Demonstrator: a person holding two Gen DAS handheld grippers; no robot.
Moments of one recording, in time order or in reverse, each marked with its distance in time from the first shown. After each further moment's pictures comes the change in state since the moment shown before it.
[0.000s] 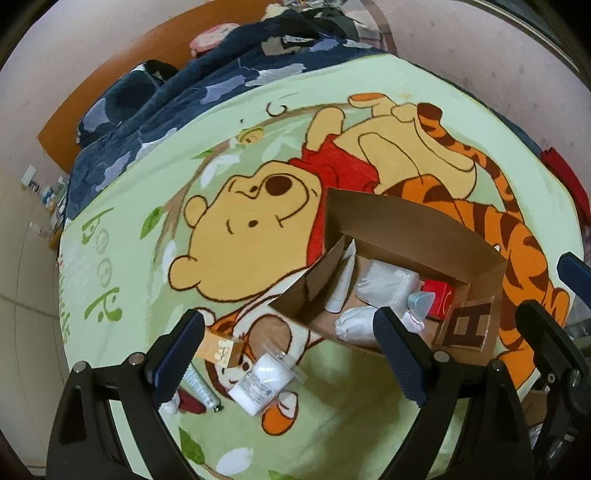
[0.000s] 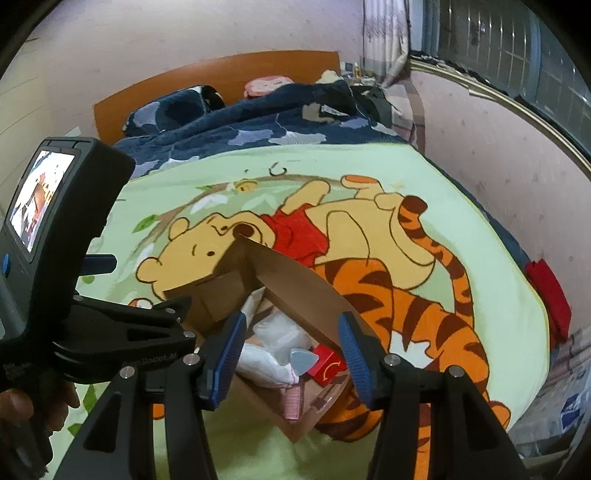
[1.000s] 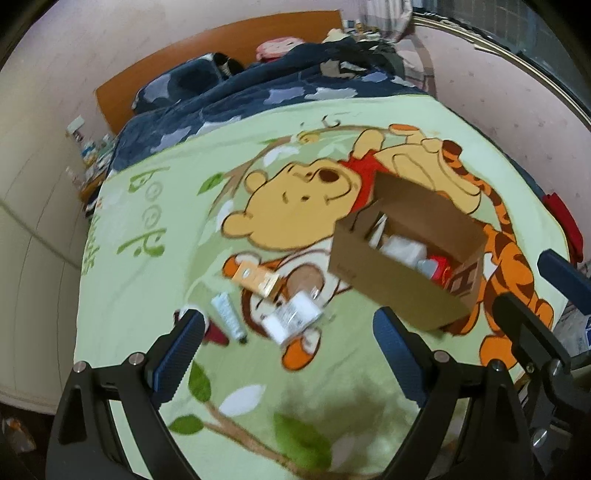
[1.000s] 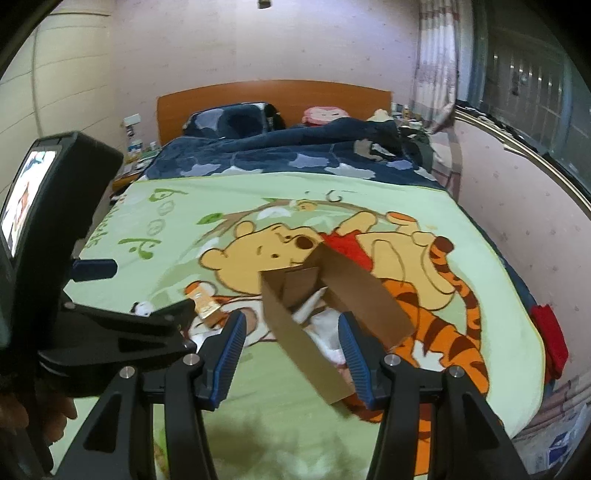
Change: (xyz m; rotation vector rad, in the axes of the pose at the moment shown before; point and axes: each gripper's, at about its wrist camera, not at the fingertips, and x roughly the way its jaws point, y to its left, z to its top) left arm -0.101 0.061 -0.128 -0.216 -0.072 0.040; right arm -0.099 0.087 -0.049 -0.186 -0.097 0.104
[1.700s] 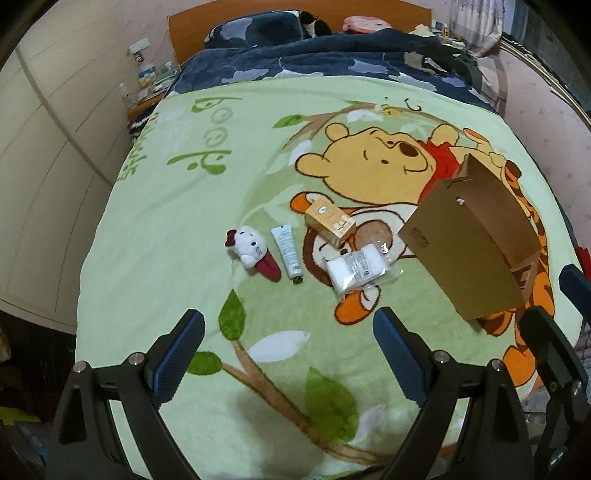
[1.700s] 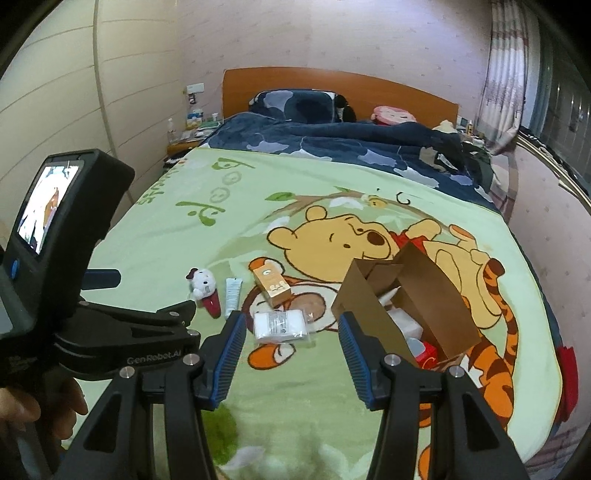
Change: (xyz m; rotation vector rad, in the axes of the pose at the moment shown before) left arm 0.018 0.092 -0.076 -0.278 0.112 0.072; right arm 0.009 0.083 -0.017 -0.169 0.039 0.141
